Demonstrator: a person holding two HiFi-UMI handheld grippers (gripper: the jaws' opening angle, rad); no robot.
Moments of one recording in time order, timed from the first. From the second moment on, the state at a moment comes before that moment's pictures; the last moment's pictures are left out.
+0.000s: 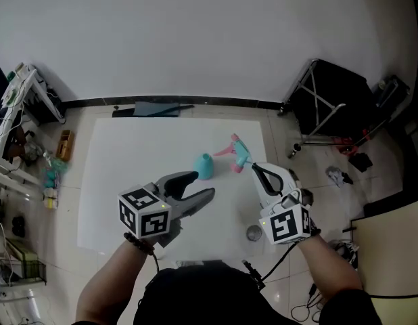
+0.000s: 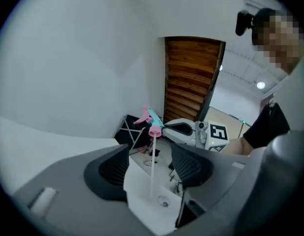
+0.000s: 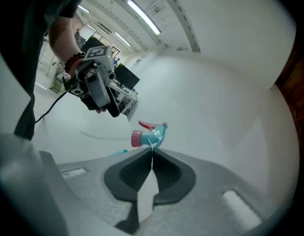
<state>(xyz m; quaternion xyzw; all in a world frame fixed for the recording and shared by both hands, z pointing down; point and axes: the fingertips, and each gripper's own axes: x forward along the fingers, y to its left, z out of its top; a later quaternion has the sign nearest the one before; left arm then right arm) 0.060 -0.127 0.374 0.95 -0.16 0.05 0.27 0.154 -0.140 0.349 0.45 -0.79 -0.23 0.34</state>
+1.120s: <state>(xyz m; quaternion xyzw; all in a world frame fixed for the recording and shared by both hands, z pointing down) 0.048 -0.082 0.345 0.95 -0.01 -0.01 0.33 0.063 -0.081 0.328 0.32 -0.82 -0.34 0.32</state>
